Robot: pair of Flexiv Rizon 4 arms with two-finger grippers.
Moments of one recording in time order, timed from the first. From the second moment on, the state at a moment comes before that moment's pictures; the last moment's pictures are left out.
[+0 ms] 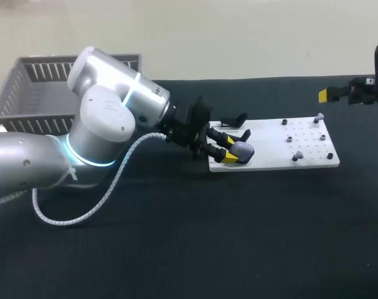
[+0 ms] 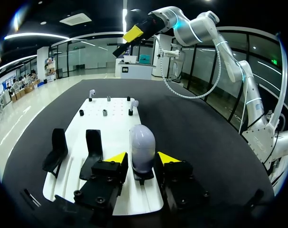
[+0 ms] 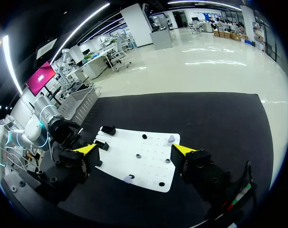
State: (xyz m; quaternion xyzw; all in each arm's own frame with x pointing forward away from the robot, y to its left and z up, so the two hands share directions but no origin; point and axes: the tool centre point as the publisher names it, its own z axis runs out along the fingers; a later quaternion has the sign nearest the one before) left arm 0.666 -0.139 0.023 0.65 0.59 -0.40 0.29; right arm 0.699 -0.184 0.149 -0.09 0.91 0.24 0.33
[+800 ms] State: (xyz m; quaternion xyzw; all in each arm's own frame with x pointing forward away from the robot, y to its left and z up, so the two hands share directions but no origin) left arm 0.667 -0.144 0.022 0.65 0.58 -0.40 0.29; right arm 0.699 -0.184 0.149 -0.09 0.91 0.24 0.33
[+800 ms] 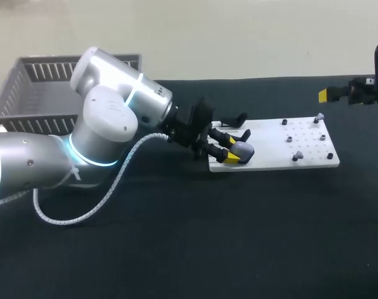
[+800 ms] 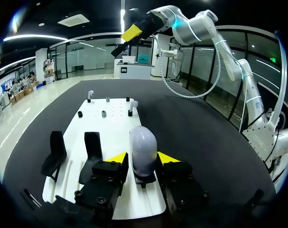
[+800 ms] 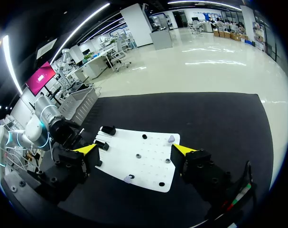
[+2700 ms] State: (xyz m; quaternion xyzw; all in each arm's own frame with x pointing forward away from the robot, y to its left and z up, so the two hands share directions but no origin) left arm 0.631 -0.161 0.098 0.66 0.50 -0.42 0.37; right arm 0.699 -0.184 0.149 -0.09 0.91 0.24 0.33
